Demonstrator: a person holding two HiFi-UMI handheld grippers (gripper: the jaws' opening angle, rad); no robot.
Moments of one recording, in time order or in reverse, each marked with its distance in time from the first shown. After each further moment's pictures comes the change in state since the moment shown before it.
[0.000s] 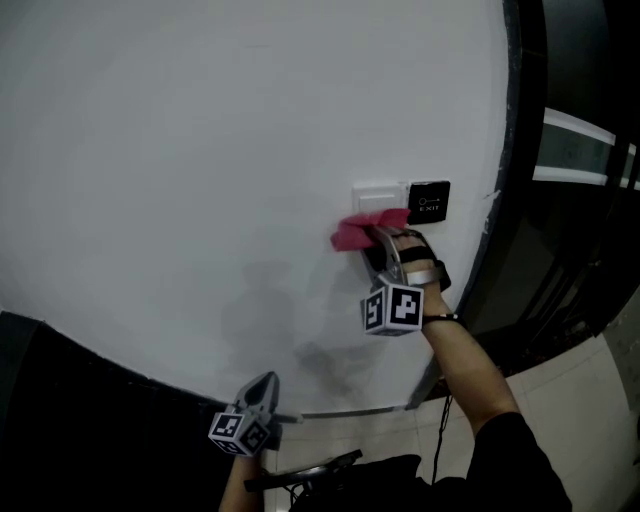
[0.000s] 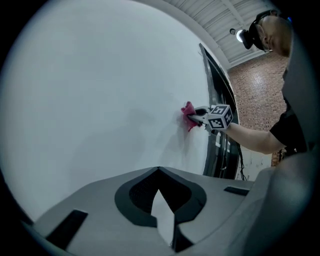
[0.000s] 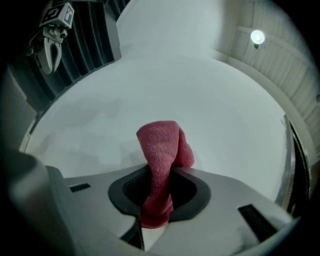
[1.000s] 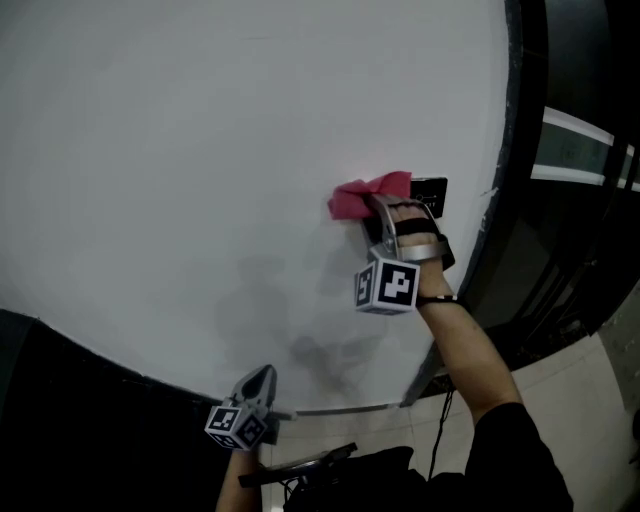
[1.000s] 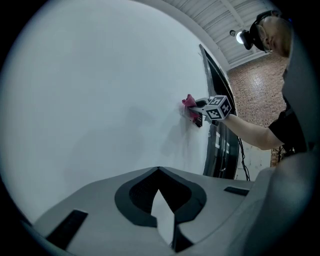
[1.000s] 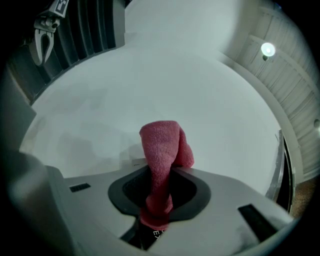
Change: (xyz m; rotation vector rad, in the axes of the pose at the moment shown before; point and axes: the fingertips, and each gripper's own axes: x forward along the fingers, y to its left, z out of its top) left arm 0.012 -0.003 0.000 -0.025 -0.017 -0.023; right arm 0.010 -0.053 0.006 -0.121 0.085 -0.092
